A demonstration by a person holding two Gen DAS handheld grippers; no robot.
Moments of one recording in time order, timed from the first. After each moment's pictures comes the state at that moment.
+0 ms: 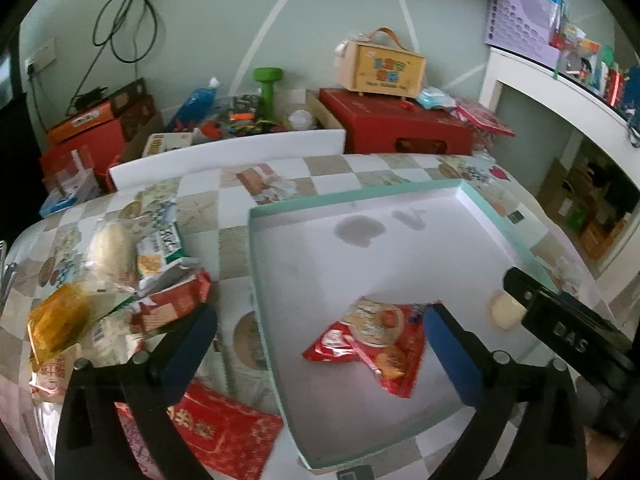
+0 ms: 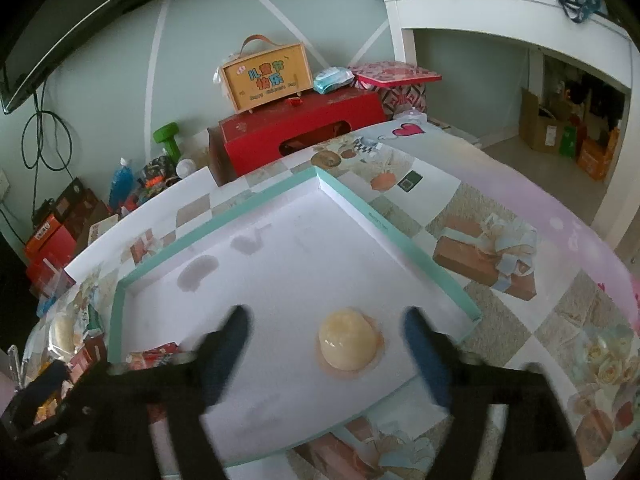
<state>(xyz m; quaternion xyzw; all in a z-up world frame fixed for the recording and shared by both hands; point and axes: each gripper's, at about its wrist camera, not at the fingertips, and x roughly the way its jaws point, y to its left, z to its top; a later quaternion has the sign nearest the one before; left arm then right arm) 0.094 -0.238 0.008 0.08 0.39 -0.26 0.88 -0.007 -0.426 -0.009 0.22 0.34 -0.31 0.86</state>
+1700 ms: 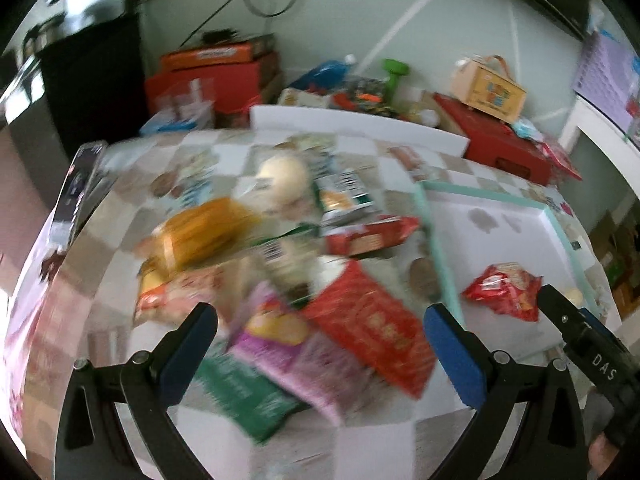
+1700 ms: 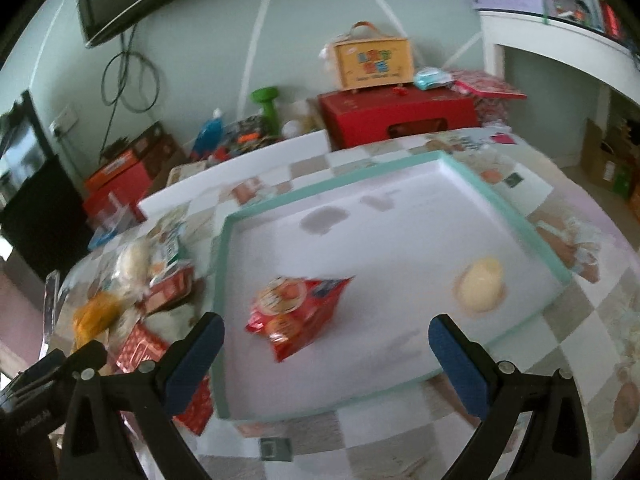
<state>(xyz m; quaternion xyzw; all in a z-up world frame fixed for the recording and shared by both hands) 0.094 -0.082 0.010 0.00 0.44 -0.13 0.89 0.014 -0.322 0.000 0.17 0.36 -0.18 0.90</state>
